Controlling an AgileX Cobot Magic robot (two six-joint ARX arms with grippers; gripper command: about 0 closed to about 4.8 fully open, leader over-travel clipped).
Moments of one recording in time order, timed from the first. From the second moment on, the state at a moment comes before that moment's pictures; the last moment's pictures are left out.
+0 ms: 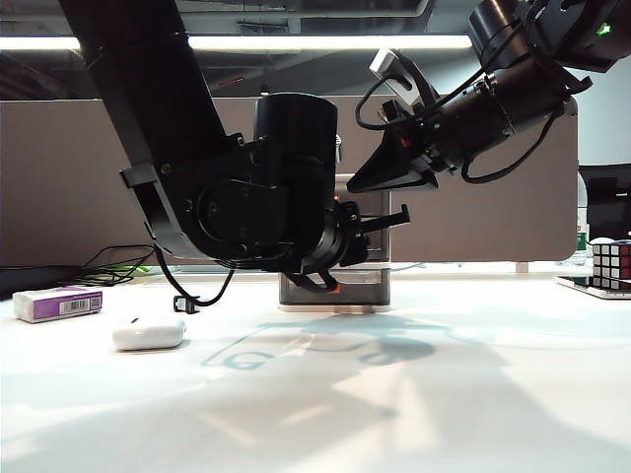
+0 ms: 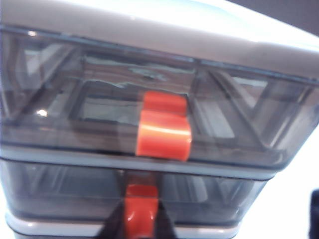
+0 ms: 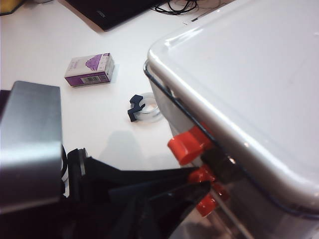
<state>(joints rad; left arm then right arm) -0.78 2.18 1.07 1.05 -0.59 -0.24 0.32 1.73 1.09 0.16 -0.62 -0.14</state>
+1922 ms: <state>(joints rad) -0.81 2.18 1.08 1.01 -0.62 -0.24 0.32 1.86 1.22 0.19 -0.60 -0.16</state>
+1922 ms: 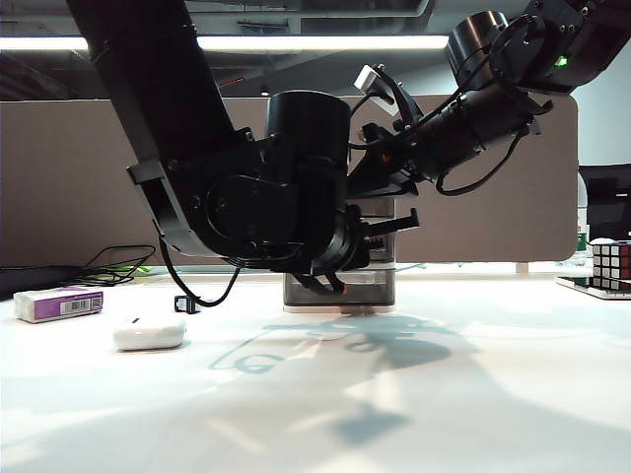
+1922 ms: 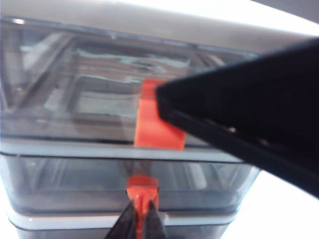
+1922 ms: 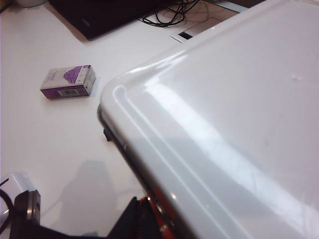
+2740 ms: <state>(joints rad) -0.91 2.03 0.91 0.93 -0.65 -0.29 0.32 1.86 1.22 0.19 -0.61 -0.15</state>
